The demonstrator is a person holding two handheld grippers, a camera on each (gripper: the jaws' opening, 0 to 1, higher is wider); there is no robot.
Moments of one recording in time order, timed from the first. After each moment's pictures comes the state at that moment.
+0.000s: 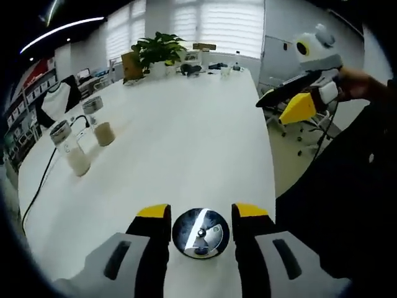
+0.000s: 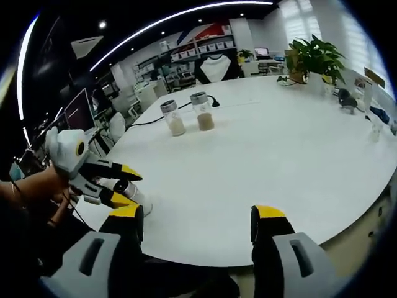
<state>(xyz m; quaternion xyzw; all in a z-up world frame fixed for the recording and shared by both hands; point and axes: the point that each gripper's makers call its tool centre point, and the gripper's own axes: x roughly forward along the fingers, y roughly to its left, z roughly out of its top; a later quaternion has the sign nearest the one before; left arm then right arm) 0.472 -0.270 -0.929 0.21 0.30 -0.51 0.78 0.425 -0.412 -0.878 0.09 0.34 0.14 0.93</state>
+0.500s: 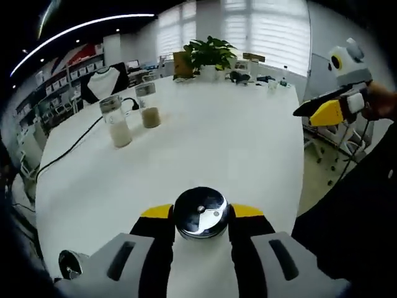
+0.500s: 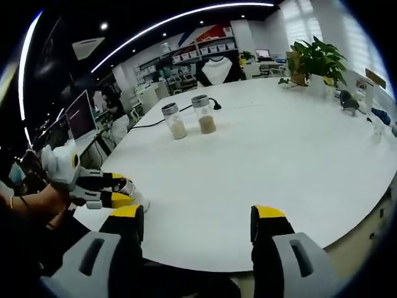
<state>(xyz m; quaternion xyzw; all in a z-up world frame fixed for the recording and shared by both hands) 0.484 -0.232 -0.924 0.12 0.29 -0.37 0.87 0.434 -0.407 -0.873 0.09 0.33 0.15 0.93</state>
